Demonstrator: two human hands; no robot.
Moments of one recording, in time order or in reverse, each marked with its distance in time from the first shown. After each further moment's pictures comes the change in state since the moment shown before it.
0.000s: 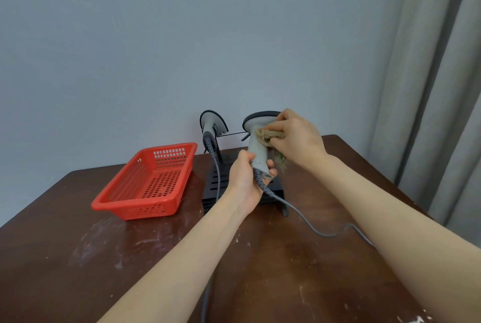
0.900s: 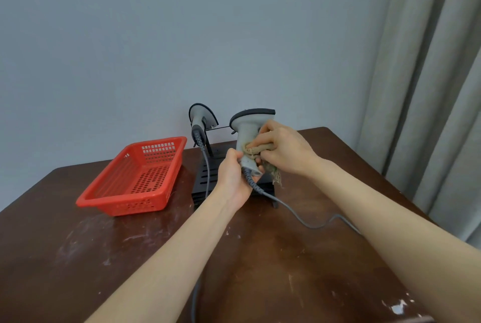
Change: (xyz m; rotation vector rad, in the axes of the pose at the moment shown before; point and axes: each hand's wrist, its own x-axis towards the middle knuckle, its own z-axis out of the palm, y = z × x) left_hand 0.008 -0.005 -0.010 -0.027 -0.007 -0.045; right_hand -0.019 0.008 0.005 0.035 -0.218 -0.070
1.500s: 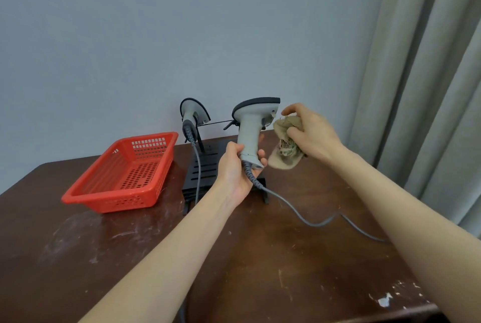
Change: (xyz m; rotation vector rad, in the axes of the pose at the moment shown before) left_hand 0.001 -0.013 0.011 -0.042 -0.053 -0.018; right_hand -0.015 0.038 -0.032 0.009 0.184 0.248
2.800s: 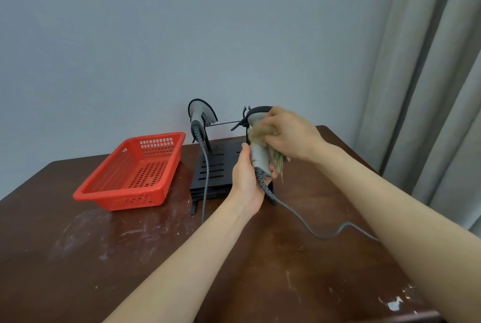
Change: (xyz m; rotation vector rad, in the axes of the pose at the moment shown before) left_hand -0.008 -0.015 -0.004 0.137 0.048 0.083; right_hand 0.008 -0.043 0.015 -0.108 -0.149 -0.277
